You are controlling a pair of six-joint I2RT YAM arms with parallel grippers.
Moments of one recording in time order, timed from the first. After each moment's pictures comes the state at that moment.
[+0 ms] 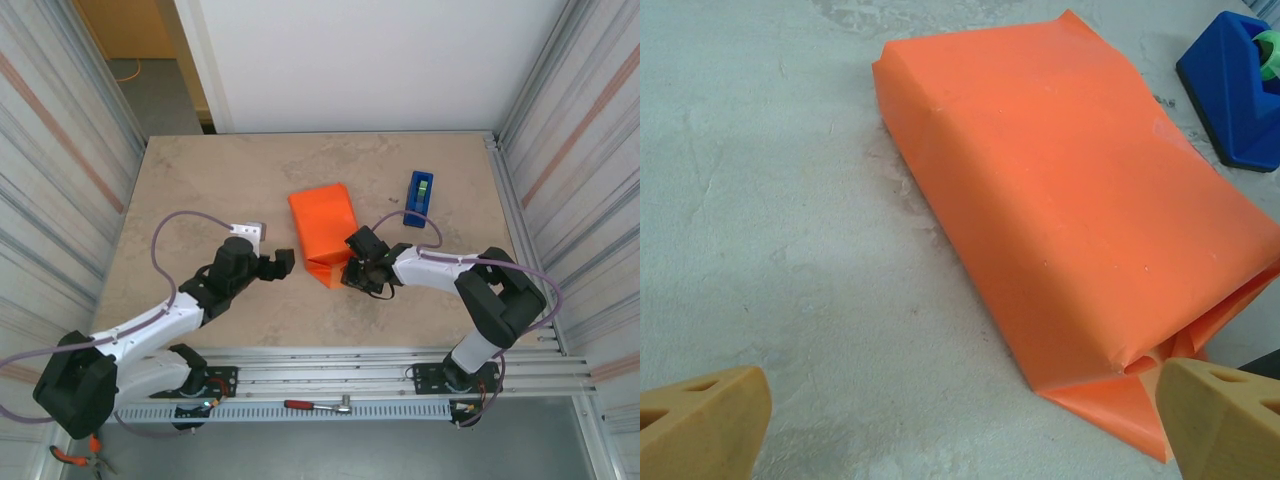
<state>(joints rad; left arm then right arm) -0.63 1.06 0.47 0.05 -0.14 -0.40 0.73 1.61 0.80 -0.32 -0.08 0.99</state>
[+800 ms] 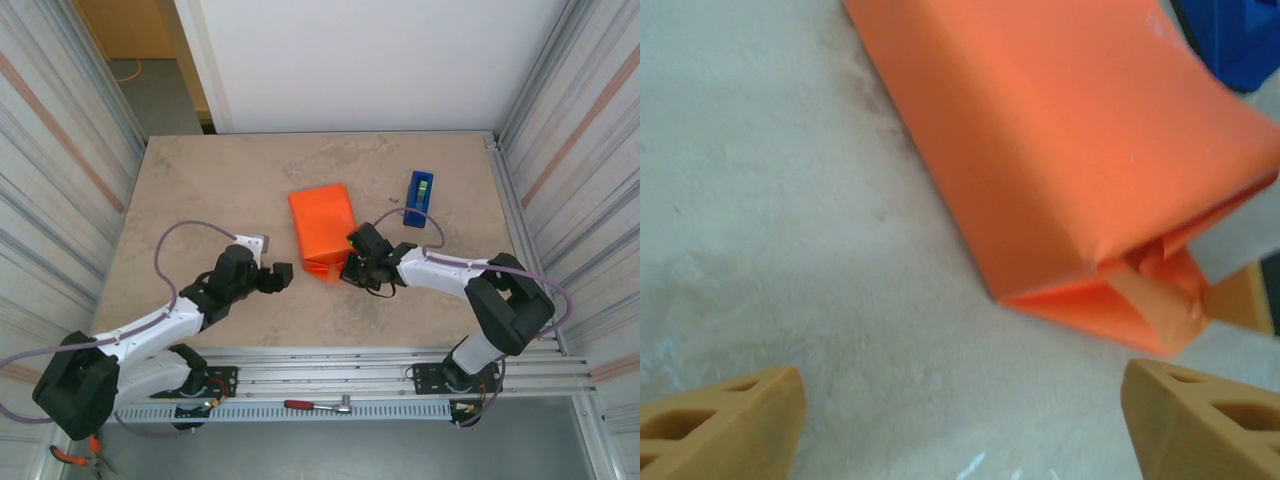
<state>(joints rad) -0.63 1.05 0.40 0.03 0.00 -0.44 0.73 1.55 0.80 -0.29 -0.11 1.01</state>
